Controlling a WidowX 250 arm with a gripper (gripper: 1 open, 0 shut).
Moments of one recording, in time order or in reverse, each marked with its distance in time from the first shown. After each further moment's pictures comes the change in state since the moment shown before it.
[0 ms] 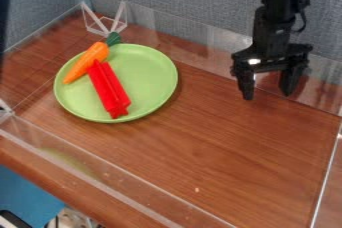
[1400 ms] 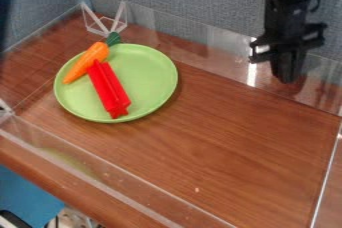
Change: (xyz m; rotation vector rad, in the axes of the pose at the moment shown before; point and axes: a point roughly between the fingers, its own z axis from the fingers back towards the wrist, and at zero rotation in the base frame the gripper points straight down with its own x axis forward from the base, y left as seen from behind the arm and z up) arm 0.003 -0.013 0.056 -0.133 0.014 0.182
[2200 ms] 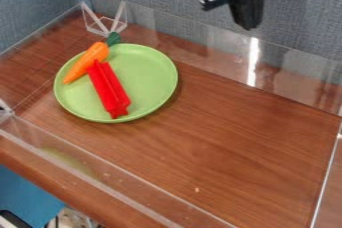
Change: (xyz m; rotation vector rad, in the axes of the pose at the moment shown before) arm 0.016 0.046 0.070 -0.072 0.031 0.045
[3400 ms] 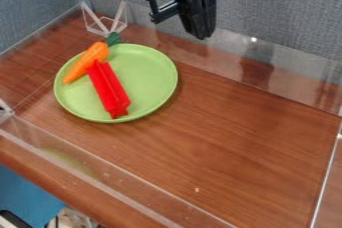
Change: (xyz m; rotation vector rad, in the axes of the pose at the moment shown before) arm -0.010 0.055 0.005 0.031 -0.050 0.154
